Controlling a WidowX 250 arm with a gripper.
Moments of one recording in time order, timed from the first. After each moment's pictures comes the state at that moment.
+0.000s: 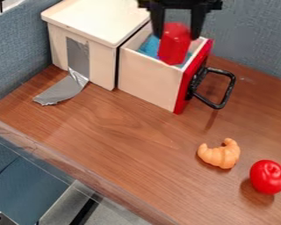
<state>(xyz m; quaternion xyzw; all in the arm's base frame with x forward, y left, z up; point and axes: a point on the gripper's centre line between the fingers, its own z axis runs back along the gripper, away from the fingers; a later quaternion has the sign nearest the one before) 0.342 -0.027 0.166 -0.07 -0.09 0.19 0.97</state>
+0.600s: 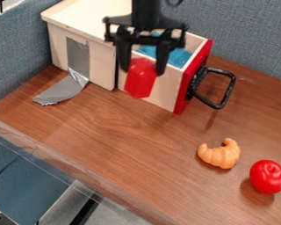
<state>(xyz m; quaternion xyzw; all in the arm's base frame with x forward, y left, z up) 0.306 -0.003 0.116 -0.04 -0.04 0.20 0.98</state>
